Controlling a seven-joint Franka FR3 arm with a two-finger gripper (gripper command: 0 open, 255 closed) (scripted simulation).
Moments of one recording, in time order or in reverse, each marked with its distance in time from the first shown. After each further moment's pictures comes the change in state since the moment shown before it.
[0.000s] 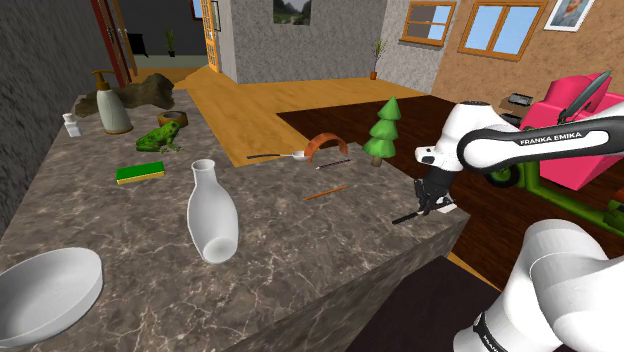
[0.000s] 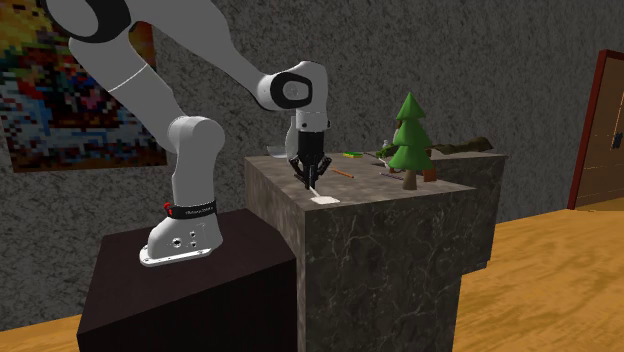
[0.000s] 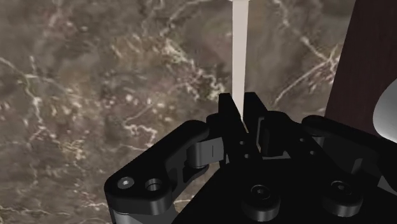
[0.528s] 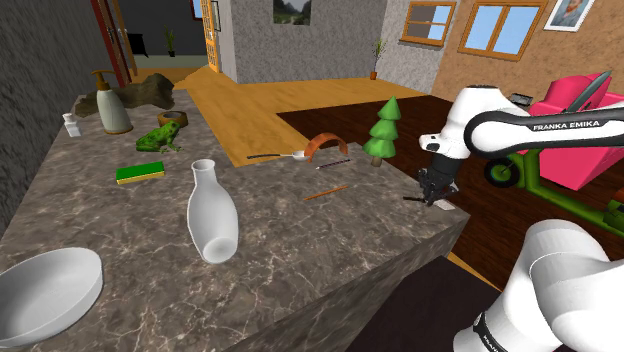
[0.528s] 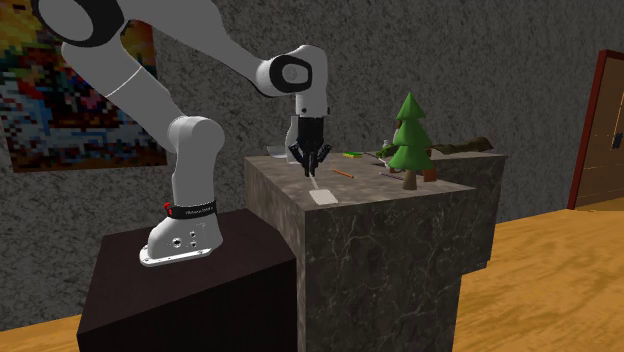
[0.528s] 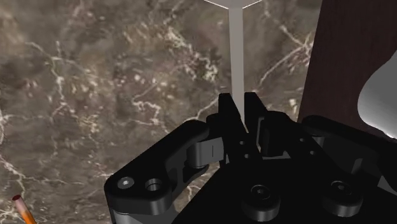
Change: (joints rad) arm -0.016 -0.068 0.082 0.053 0.046 -0.126 0.000
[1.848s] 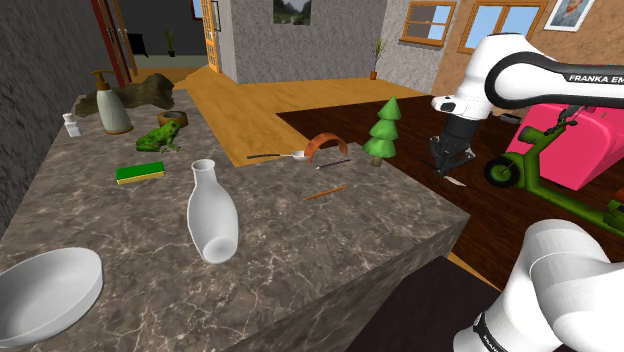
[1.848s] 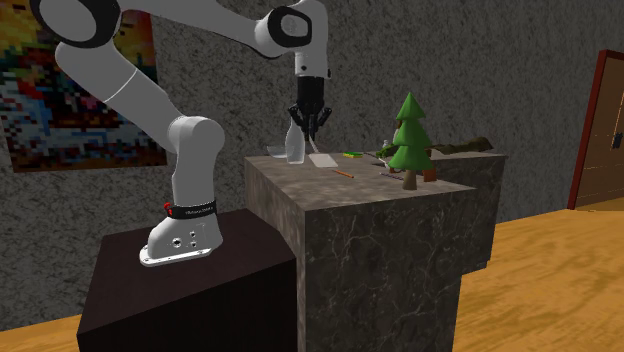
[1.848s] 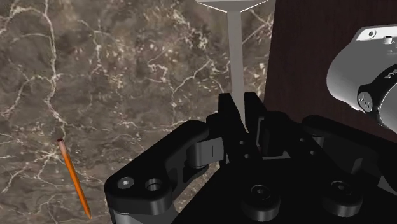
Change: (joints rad) arm 0.014 -0.067 0.159 0.208 0.118 -0.282 -0.006
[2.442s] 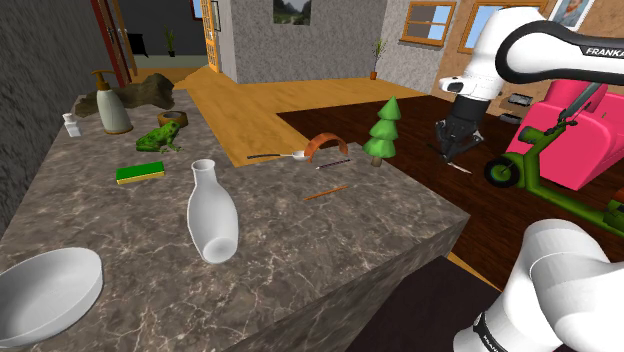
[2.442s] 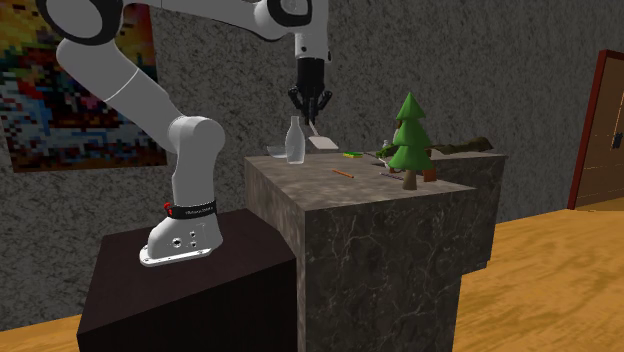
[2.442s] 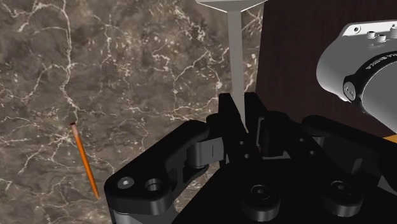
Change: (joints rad) arm 0.016 0.010 0.047 0.115 0.042 -0.106 -0.006
